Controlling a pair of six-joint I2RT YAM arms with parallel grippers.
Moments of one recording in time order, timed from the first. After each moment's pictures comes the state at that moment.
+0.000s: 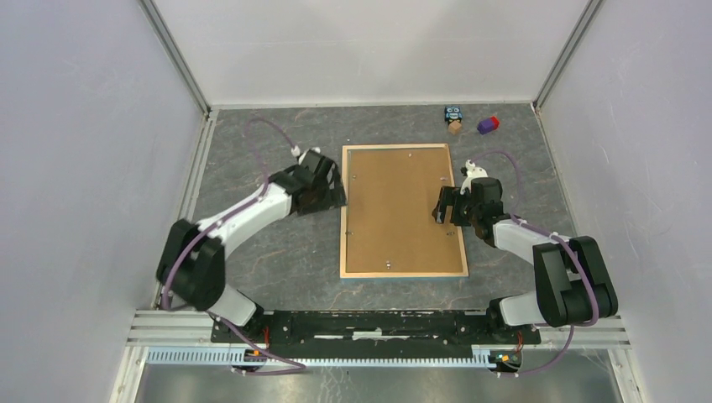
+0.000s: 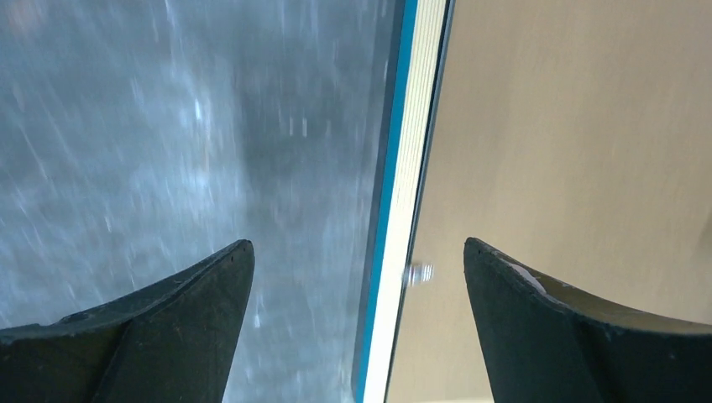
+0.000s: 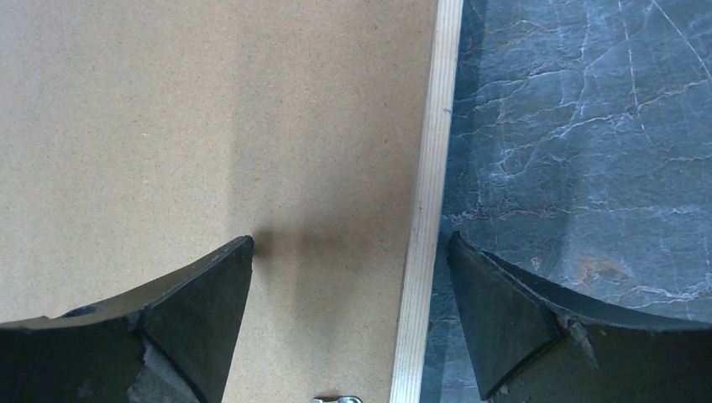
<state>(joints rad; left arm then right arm) -0.55 1.58 1.13 -0.55 -0.20 -0.65 0.17 1.40 0.52 0.14 -0.12 0.24</state>
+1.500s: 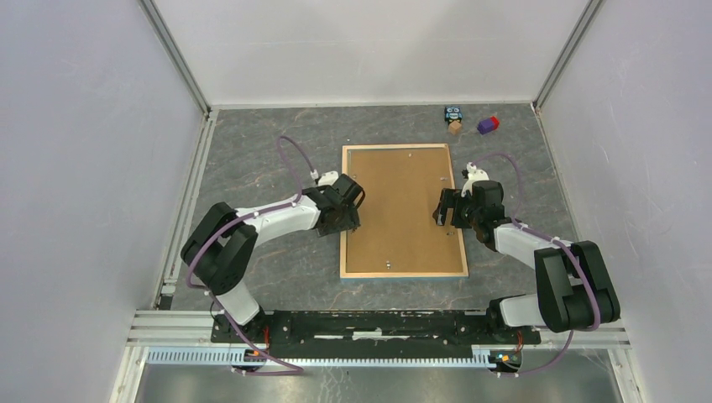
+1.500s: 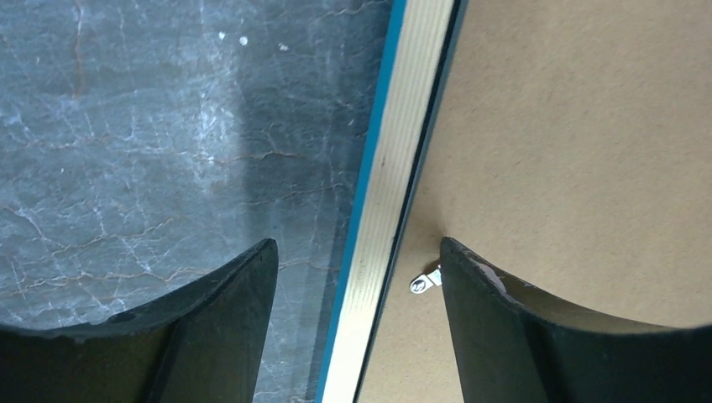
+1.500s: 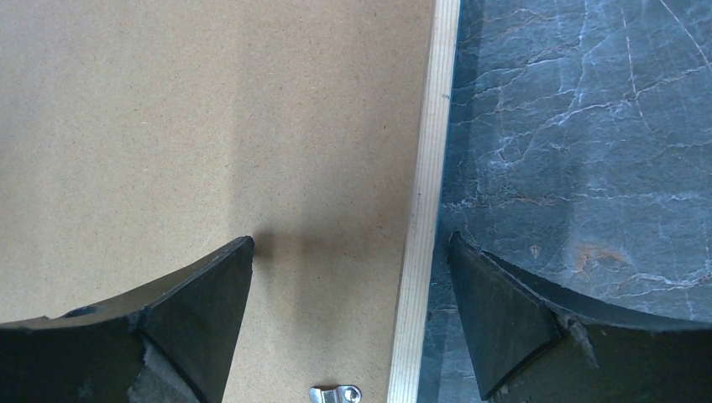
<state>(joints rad) -0.74 1.67 1.00 -0.50 -0.31 -0.92 0.17 1.37 0.48 0.16 -0.13 0.24</state>
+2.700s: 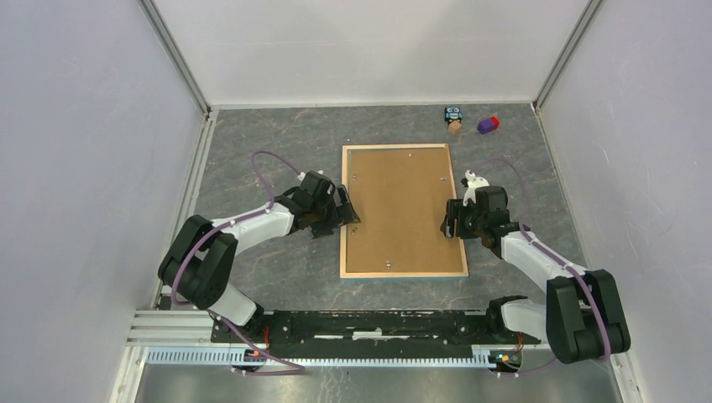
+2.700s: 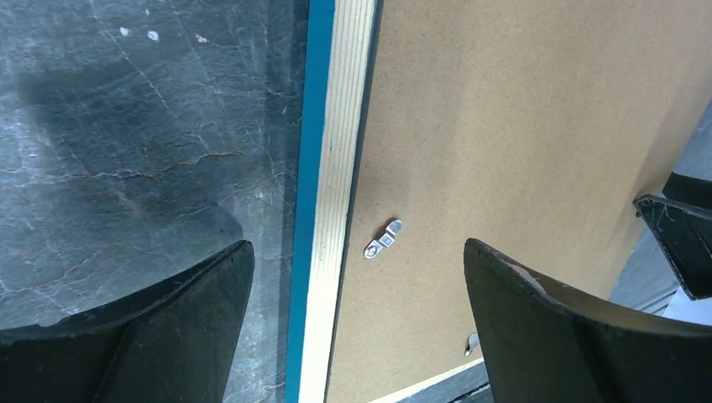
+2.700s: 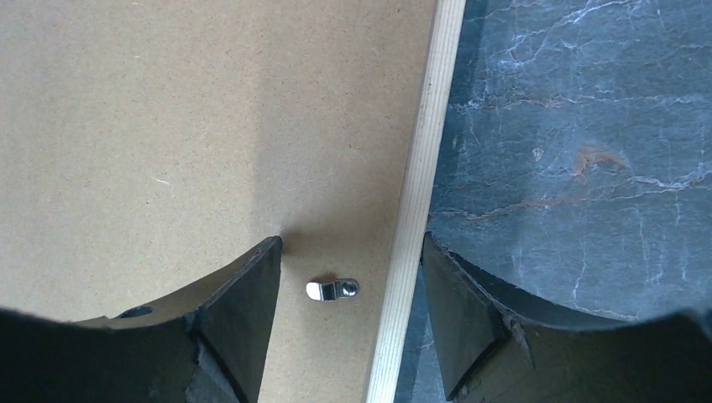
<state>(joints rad) -0.56 1.53 0.80 -0.21 0.11 -0.85 0.19 1.19 0.47 -0.10 -0.15 0.17</state>
